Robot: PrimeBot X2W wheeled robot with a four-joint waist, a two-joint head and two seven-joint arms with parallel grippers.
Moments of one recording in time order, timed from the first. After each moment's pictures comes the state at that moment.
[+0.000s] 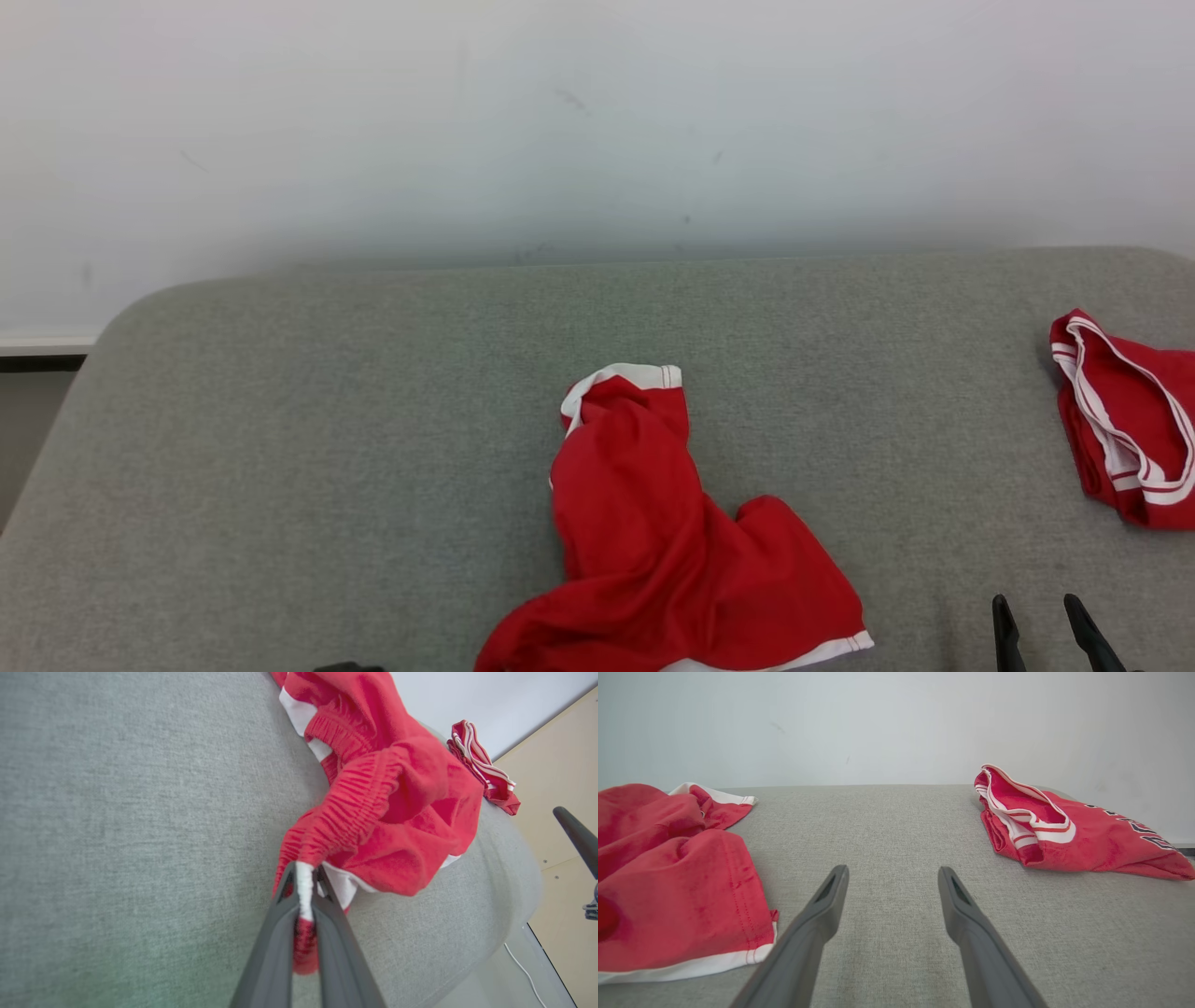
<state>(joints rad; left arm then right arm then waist) -0.12 0.36 -0.73 0.36 -0.86 -0.11 -0.18 0.06 -0.06 -0.06 0.31 0.17 0.13 -0.26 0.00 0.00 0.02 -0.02</state>
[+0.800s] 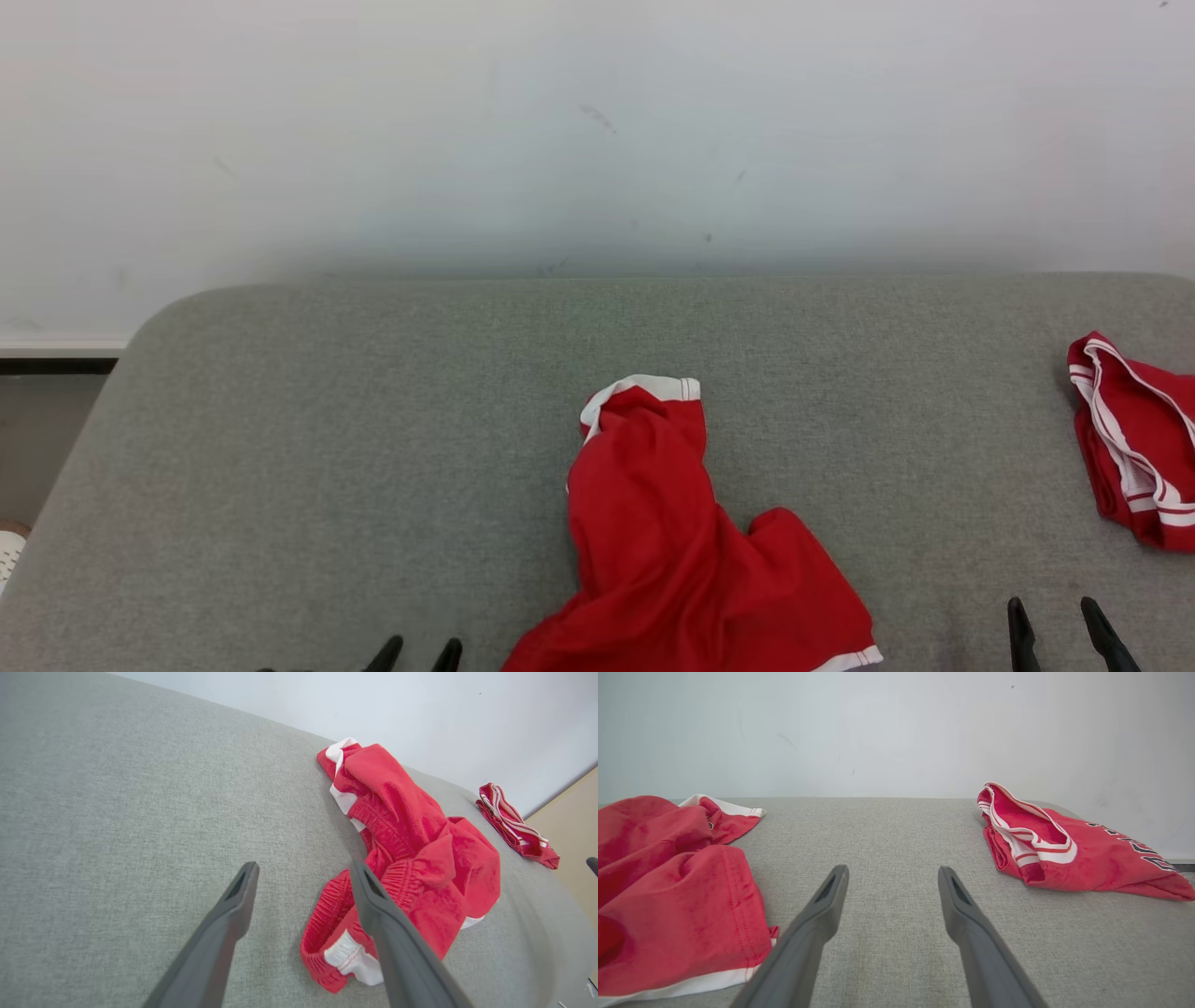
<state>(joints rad) -0.01 0.44 -0.61 0.18 -0.82 0.01 -0.26 0.08 -0.07 -0.08 0.28 0.16 0.13 -0.26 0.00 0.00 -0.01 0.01</state>
